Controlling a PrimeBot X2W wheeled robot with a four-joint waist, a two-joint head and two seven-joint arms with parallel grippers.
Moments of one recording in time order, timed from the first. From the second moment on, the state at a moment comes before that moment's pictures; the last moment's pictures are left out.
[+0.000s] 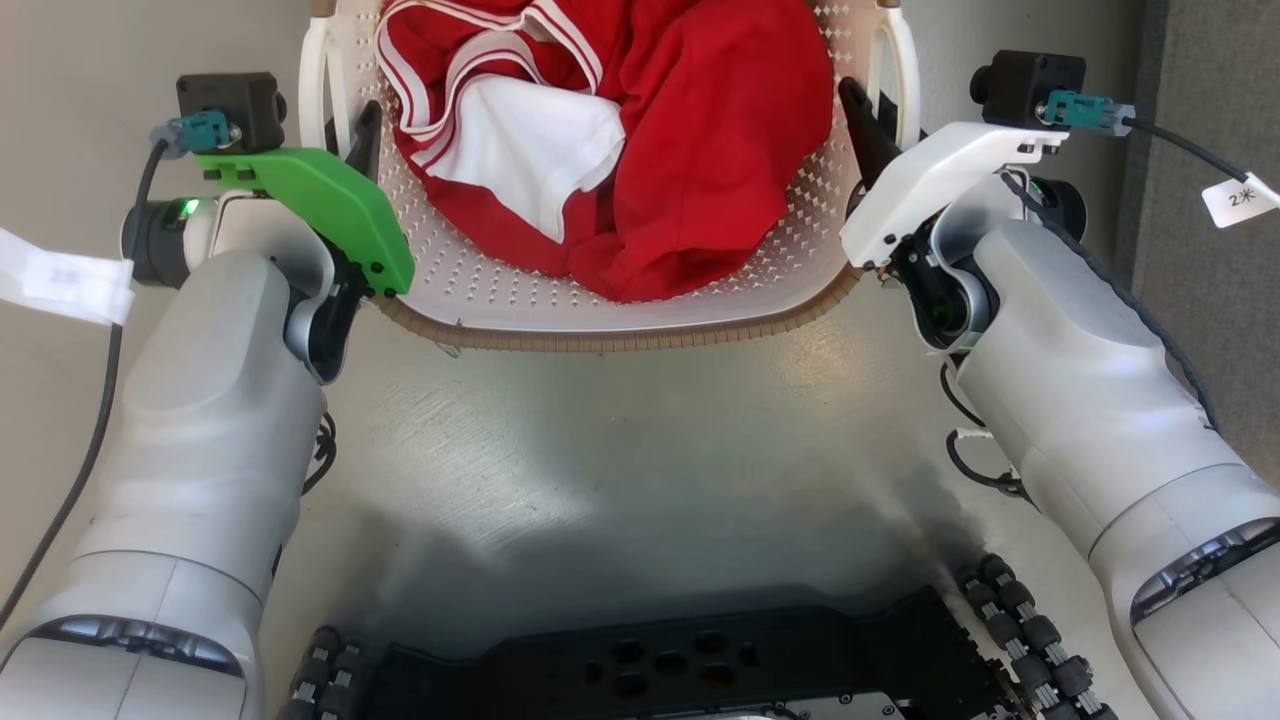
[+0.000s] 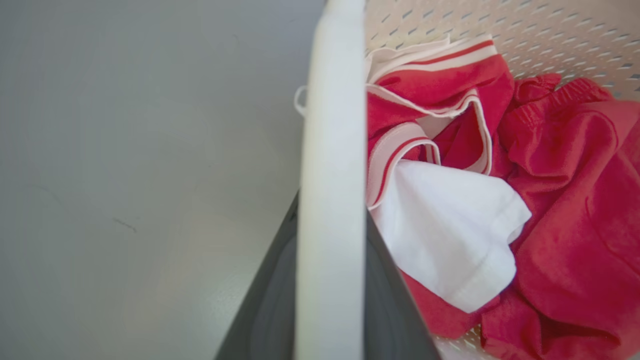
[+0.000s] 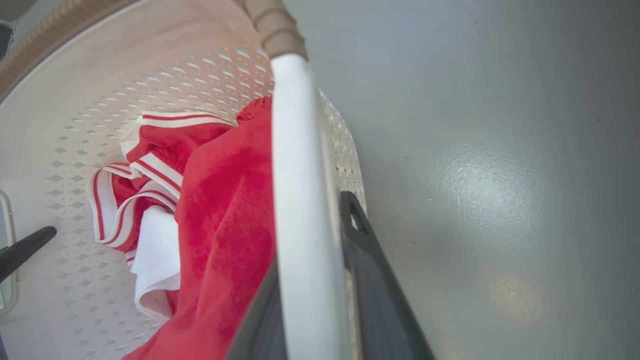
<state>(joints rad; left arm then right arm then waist) -0.98 0.04 -0.44 1.01 -0.57 -0.13 -0.09 -0.94 -0.06 0.63 0.98 0.83 0.05 -0.18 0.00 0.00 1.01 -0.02</state>
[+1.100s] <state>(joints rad) -0.87 0.03 -0.53 1.12 -0.72 -0.13 -0.04 -0.88 -0.06 0.78 1.10 0.97 0.07 -0.07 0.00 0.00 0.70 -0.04</state>
